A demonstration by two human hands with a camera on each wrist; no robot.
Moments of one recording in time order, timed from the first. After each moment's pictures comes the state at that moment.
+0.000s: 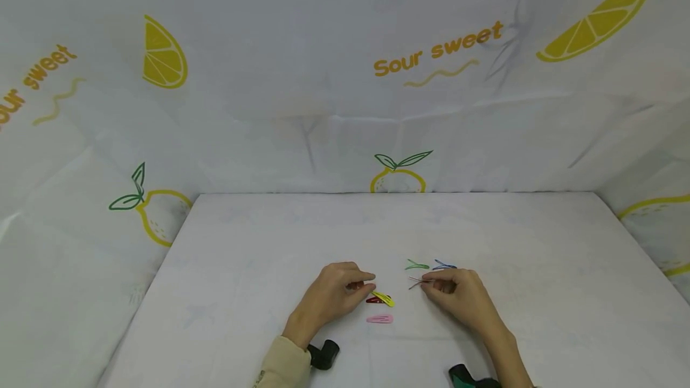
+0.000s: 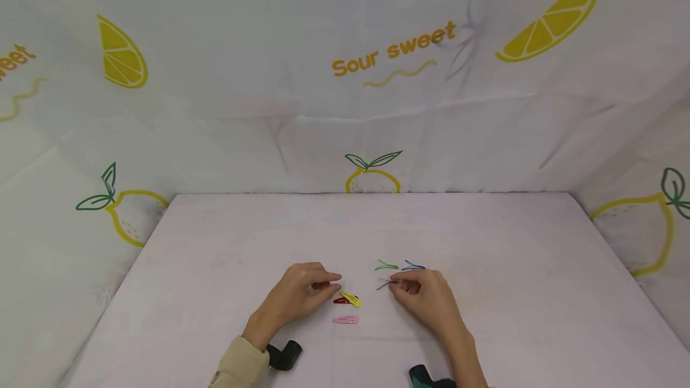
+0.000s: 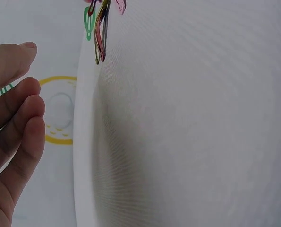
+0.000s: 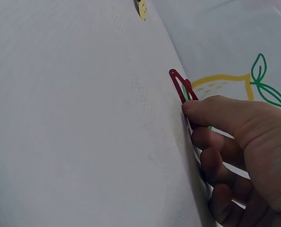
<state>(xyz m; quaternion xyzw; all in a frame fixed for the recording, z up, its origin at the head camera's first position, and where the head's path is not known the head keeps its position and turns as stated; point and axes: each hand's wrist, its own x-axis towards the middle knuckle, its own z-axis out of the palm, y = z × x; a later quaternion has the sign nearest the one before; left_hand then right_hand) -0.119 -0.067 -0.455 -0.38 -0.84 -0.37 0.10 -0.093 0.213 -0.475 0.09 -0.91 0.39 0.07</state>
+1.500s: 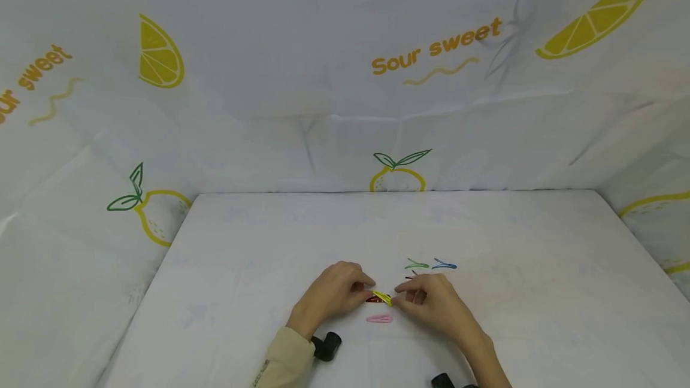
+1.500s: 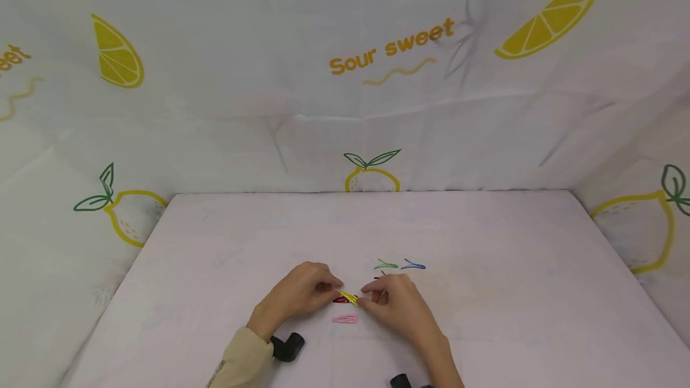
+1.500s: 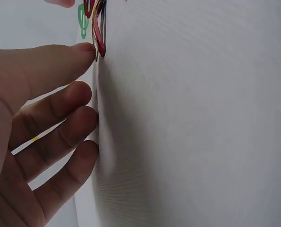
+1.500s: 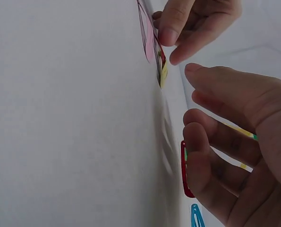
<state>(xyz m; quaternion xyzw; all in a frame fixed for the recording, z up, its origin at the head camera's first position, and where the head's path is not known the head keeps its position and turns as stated) -0.128 -0.061 -0.453 -0.34 -0.91 -0.24 -0.04 -0.085 0.173 -0.454 0.16 -0.90 0.41 -0.01</state>
